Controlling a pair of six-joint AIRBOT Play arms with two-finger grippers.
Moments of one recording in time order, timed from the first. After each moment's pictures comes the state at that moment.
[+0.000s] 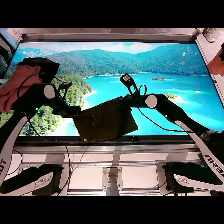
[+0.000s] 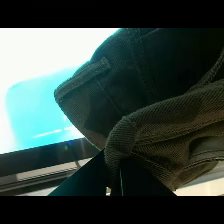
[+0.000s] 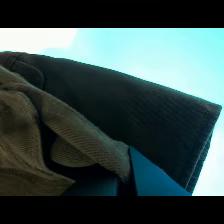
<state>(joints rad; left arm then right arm) -0.21 -1.21 1.02 1.41 -1.33 -1.63 0.46 -1.32 0.97 -1.09 0.57 1.00</state>
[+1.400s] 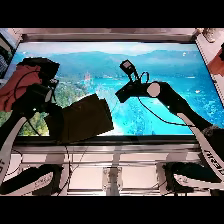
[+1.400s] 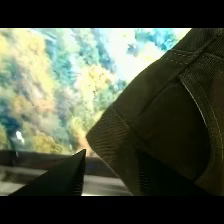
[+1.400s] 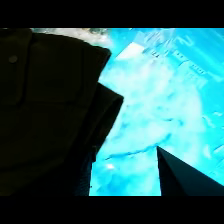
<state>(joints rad) -0.20 -1.17 1.00 1.98 -1.27 -1.65 0.45 -1.35 1.18 -1.09 0.72 1.01</state>
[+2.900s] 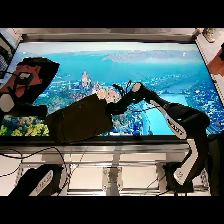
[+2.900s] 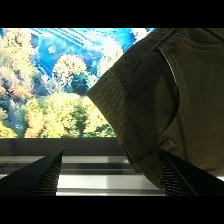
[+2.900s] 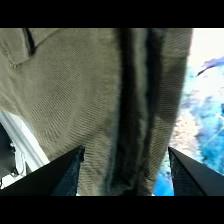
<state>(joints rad) -0.04 -0.83 1.00 1.74 -1.38 -1.48 0.42 -1.89 1.39 -0.68 1.18 1.21</state>
